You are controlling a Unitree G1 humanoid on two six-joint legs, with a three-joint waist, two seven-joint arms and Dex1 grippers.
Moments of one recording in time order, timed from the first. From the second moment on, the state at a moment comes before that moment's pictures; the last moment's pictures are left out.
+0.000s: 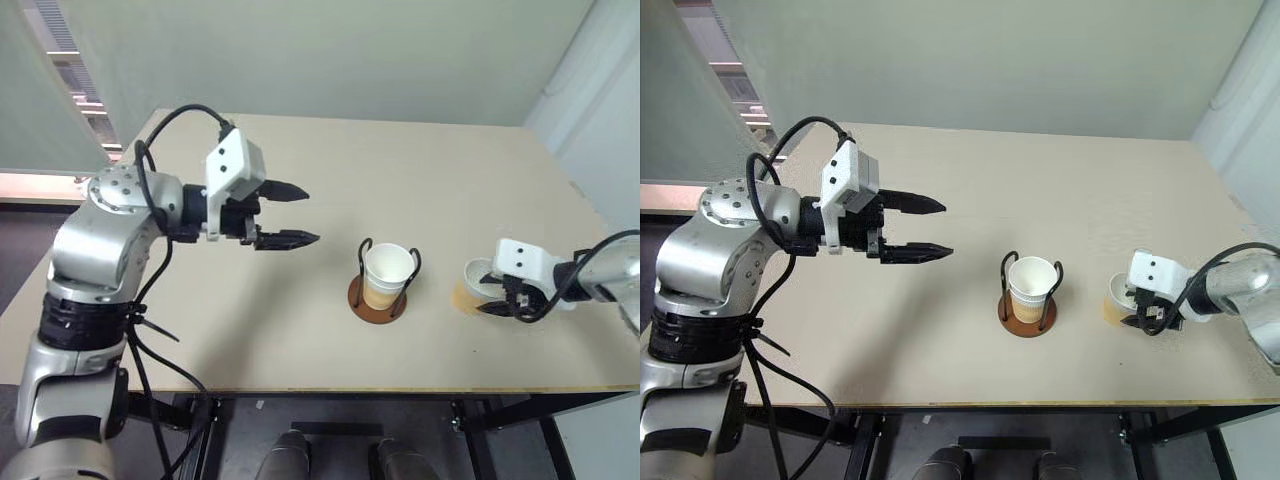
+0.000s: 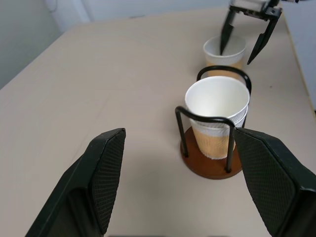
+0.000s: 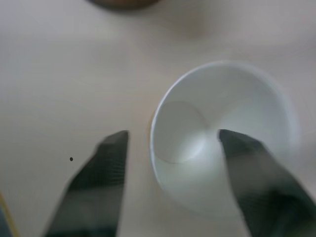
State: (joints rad) left arm -0.79 0.81 -0.01 -0.19 -0.41 0.67 -1.19; right arm -0.44 -1.16 0.22 -0.14 0.15 0.51 1.16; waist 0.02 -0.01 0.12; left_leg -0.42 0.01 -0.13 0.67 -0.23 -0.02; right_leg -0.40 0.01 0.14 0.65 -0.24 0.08
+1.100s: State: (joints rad) left arm -0.72 0.94 0.06 -0.20 -0.56 0.68 -1.24; right arm -1.05 -0.96 0.37 -0.23 0.24 0.54 1.54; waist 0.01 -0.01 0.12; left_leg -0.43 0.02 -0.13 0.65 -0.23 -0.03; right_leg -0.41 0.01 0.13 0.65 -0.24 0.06
